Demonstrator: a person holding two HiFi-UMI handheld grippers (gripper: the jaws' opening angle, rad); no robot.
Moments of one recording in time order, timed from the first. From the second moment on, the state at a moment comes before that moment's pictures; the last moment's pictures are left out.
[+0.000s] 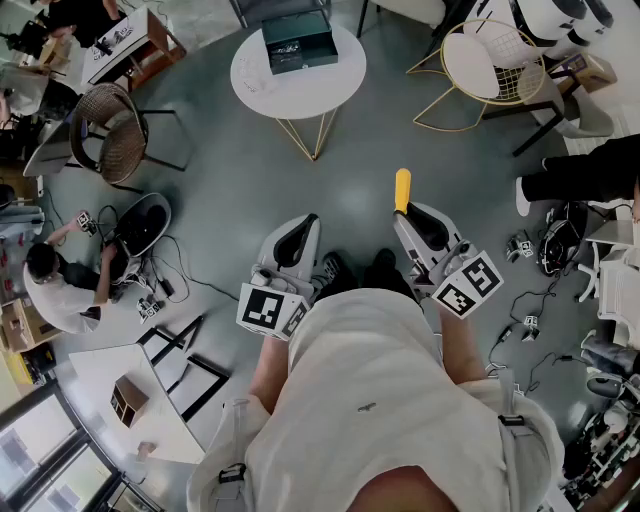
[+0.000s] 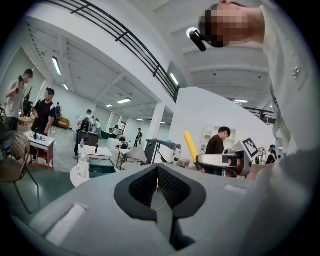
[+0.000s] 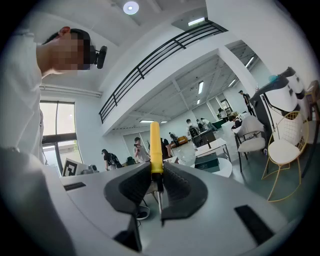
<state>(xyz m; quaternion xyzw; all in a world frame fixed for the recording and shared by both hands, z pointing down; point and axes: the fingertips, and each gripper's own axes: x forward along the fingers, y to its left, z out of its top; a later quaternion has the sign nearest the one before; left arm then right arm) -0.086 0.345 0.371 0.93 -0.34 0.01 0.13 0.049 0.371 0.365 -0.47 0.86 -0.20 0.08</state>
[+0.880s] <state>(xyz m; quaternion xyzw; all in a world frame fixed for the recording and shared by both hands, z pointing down) -0.120 0.356 0.386 0.93 -0.34 0.01 0.15 0.024 0.380 0.360 -0.47 0.85 -0.23 0.10</state>
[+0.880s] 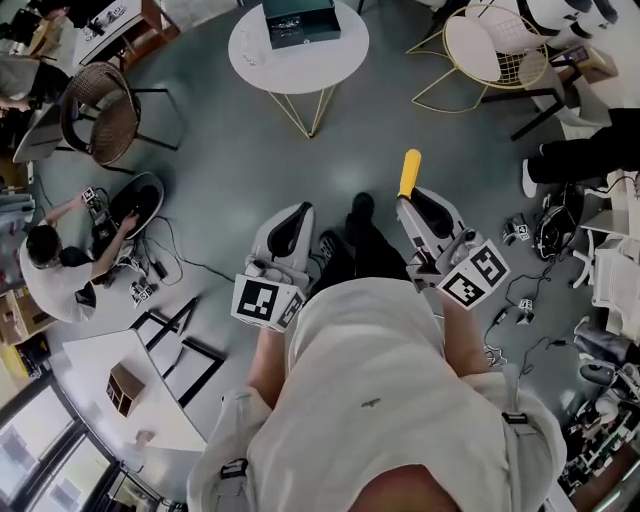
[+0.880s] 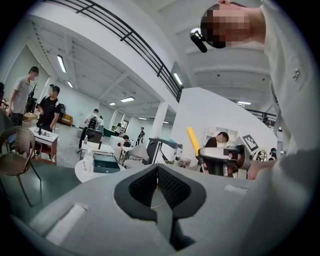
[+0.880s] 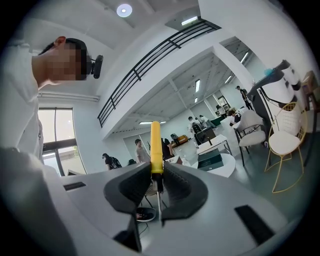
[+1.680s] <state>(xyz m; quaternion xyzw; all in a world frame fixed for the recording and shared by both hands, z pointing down) -0.067 0.229 0.364 0.93 -0.35 0.04 0.13 0.076 0.234 0.348 -0.45 0.86 -0.22 0.13</state>
